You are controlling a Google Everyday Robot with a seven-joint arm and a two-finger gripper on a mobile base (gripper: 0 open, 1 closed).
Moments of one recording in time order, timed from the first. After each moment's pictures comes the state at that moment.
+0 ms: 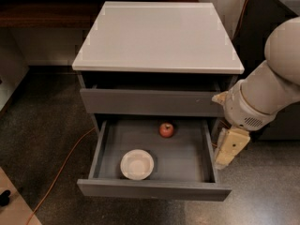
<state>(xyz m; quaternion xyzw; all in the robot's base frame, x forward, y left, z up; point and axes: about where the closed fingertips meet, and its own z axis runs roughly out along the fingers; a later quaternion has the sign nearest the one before) 0.434 -0.178 0.830 -0.62 0.76 0.04 0.16</state>
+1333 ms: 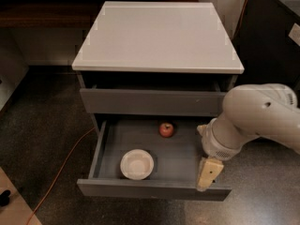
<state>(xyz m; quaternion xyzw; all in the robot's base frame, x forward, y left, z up) 0.437 -0.162 0.706 -0.63 0.77 0.04 0.13</state>
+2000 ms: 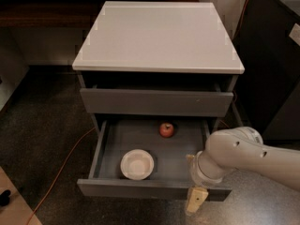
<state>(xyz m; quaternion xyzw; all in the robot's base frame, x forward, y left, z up) 0.414 -0.144 0.579 -0.63 0.76 0.08 0.12</state>
